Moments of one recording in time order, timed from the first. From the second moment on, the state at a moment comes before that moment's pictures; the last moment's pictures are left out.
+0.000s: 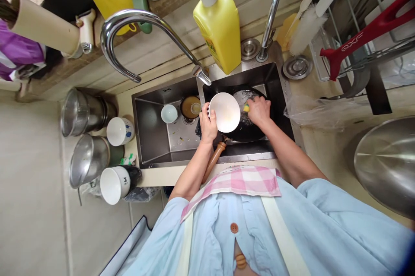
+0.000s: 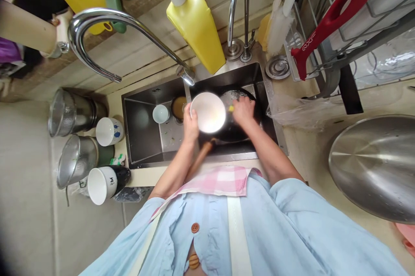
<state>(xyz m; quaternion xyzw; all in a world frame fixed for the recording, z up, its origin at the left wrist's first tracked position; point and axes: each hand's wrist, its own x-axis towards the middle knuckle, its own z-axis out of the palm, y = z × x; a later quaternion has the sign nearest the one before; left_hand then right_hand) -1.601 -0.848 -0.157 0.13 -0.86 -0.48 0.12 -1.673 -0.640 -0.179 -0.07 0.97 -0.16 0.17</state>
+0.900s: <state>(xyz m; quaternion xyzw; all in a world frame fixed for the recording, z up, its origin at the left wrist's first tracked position) -1.601 -0.855 -0.095 -0.16 -0.88 -0.43 -0.15 -1.721 -0.633 -0.221 -0.01 0.90 -0.37 0.24</state>
